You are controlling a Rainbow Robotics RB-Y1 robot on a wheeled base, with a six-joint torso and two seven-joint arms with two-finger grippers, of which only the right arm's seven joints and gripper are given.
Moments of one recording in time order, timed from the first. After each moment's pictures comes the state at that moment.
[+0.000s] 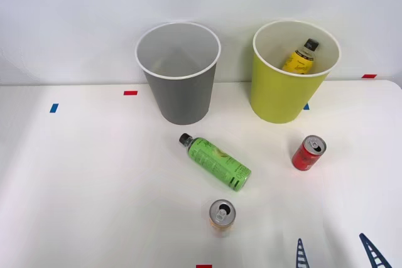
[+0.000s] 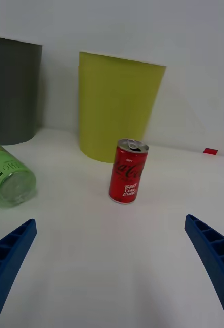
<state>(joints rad) 0.99 -0.27 0.34 -1.91 -0.16 -0.74 1.86</state>
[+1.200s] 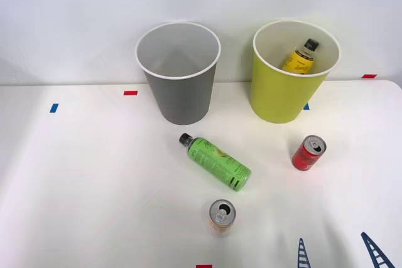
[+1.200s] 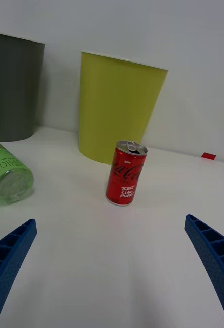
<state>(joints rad) 0.99 -0.27 0.33 -1.91 -0.14 -0.74 1.86</state>
